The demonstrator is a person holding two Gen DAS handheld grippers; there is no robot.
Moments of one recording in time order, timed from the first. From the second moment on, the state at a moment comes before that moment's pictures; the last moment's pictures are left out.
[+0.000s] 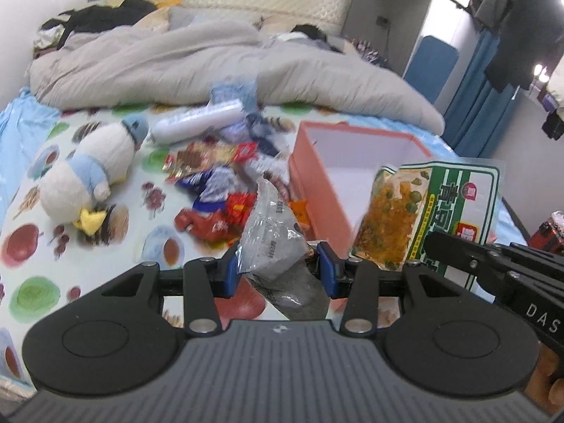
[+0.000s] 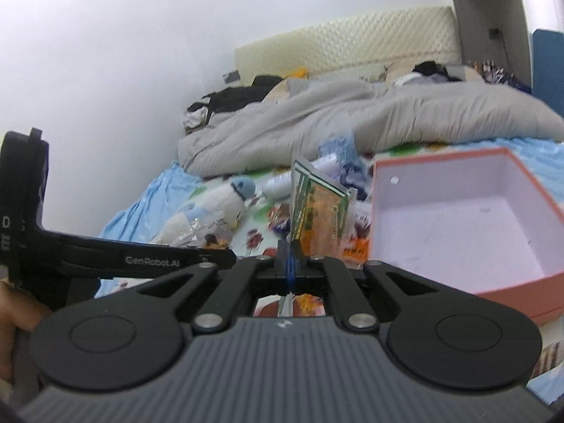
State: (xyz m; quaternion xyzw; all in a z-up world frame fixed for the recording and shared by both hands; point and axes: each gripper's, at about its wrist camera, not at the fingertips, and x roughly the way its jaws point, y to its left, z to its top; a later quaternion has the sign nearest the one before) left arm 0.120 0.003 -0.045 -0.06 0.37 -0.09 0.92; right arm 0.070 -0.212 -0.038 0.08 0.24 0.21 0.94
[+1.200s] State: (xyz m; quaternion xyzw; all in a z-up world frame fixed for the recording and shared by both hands) left arm 0.289 -0.147 -0.074 -0.03 0.41 -0.19 0.89; right arm 0.186 -0.346 -0.080 0.06 0.29 0.07 0.95
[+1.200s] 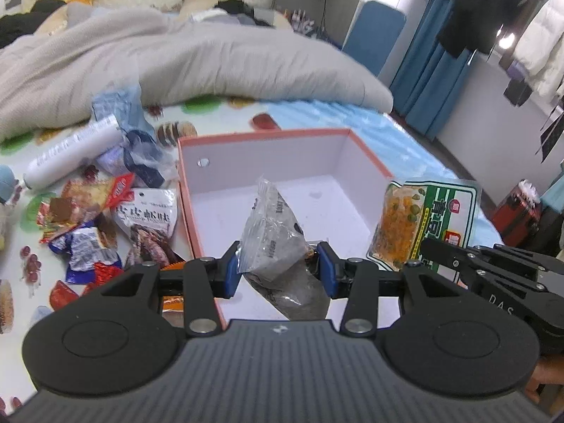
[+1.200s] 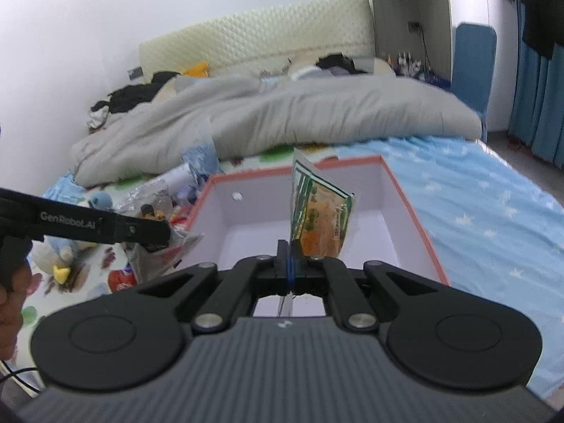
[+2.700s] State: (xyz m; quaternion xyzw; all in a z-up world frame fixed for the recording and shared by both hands) left arm 0.241 -0.124 -0.053 -0.06 0.36 -0.19 0.91; right arm 0.153 -0.341 -0.069 0.07 0.26 0.02 0.96
